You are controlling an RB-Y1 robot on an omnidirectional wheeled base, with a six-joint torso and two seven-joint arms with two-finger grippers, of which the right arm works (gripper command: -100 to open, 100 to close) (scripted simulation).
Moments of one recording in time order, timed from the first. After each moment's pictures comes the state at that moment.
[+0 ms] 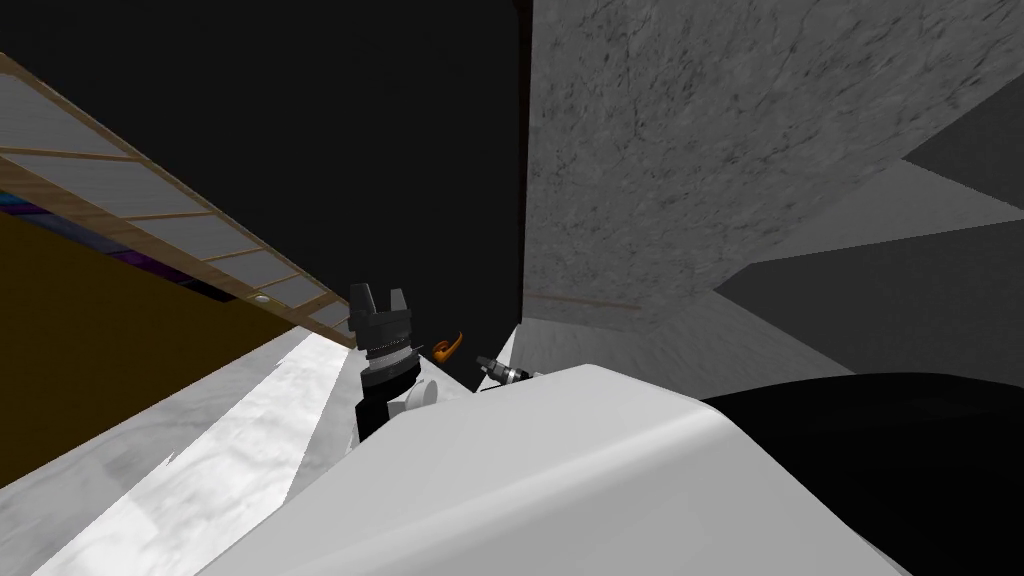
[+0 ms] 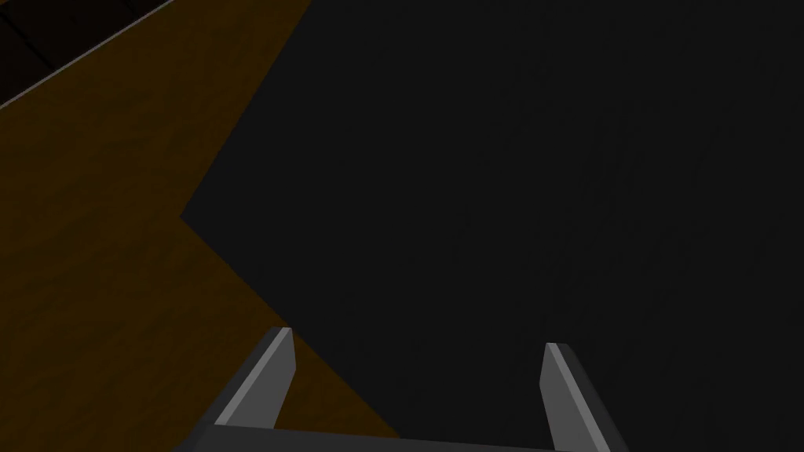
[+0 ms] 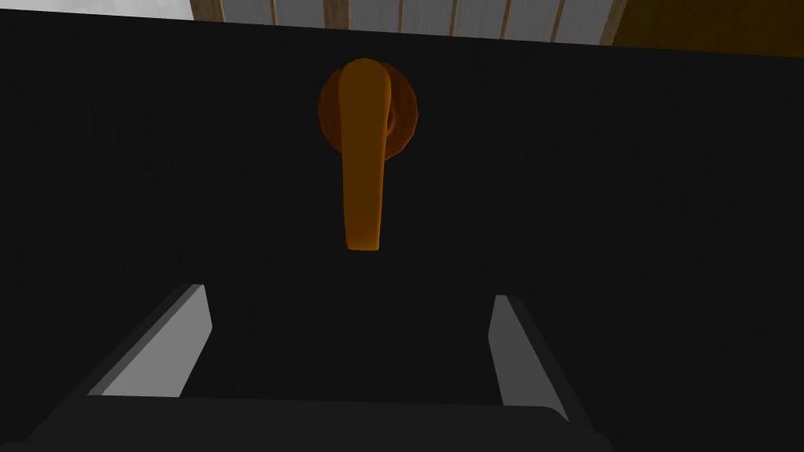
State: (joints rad) arm -0.08 -0.11 0.95 -0.85 0.02 -0.78 -0.13
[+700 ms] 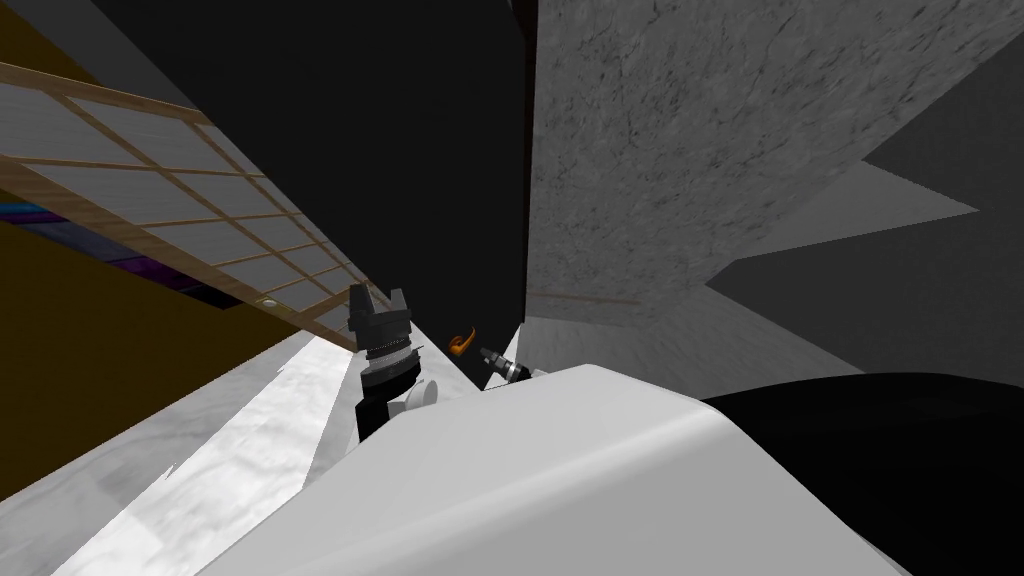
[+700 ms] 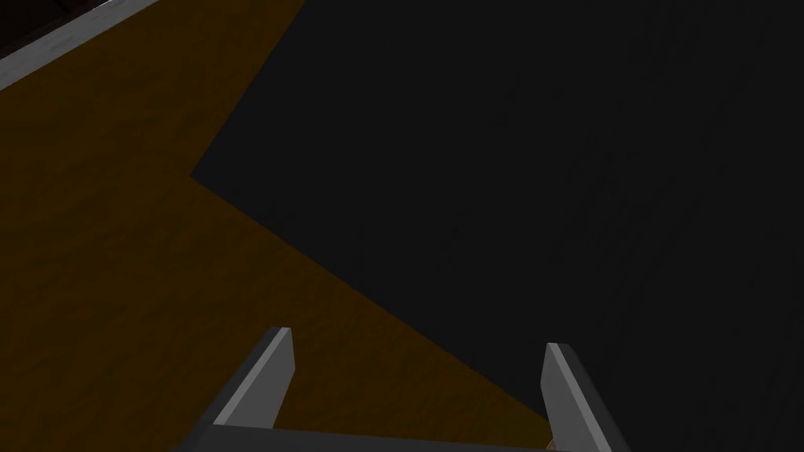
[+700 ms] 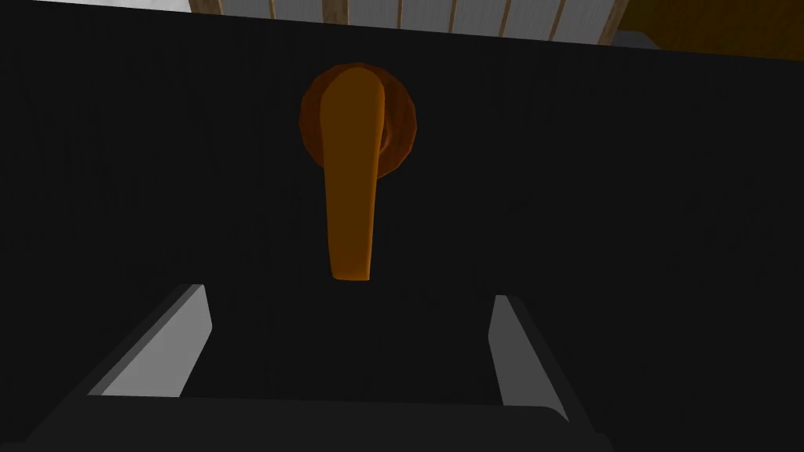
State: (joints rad) arm -0.08 -0.08 0.86 -0.83 0.00 -0.75 -0.10
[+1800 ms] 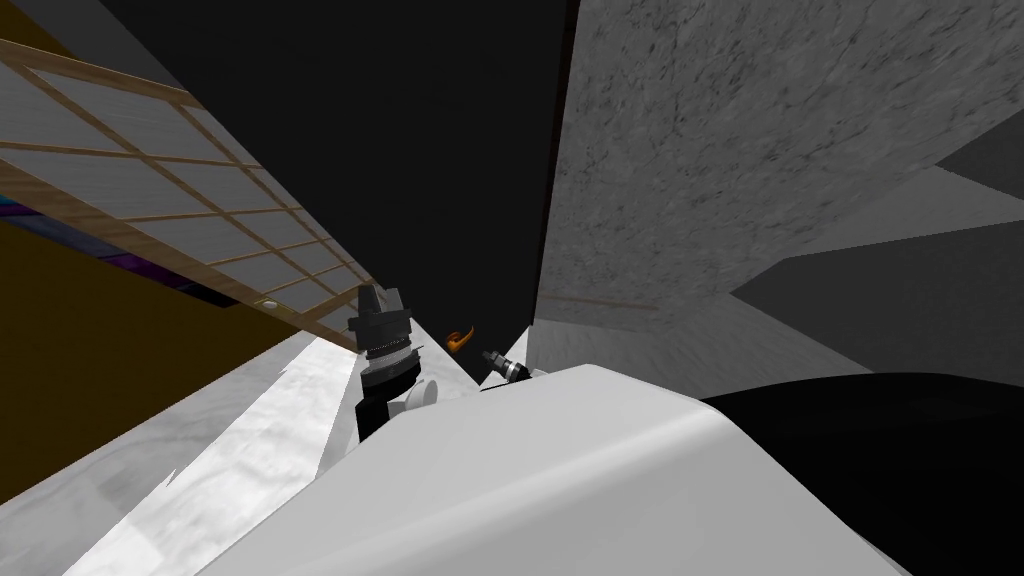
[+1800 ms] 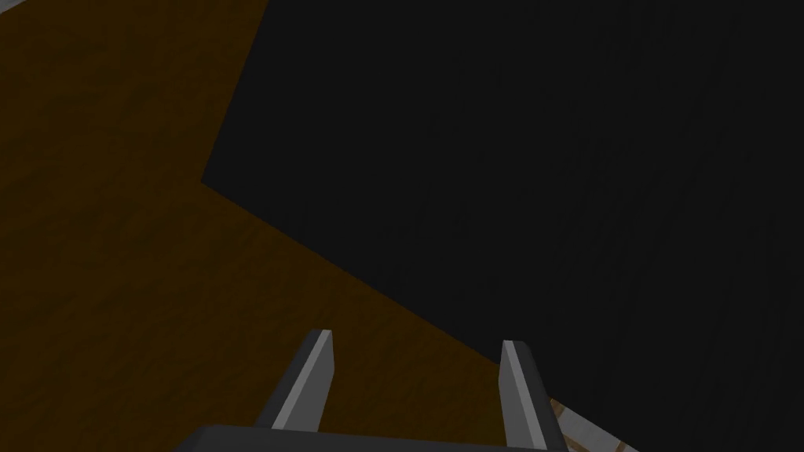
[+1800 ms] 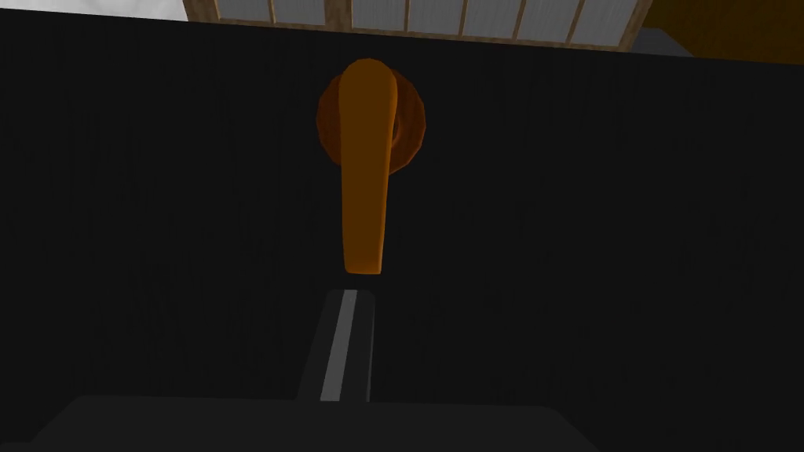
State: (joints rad) arm -0.08 -0.05 0.84 -0.80 0.00 -0.76 -0.09
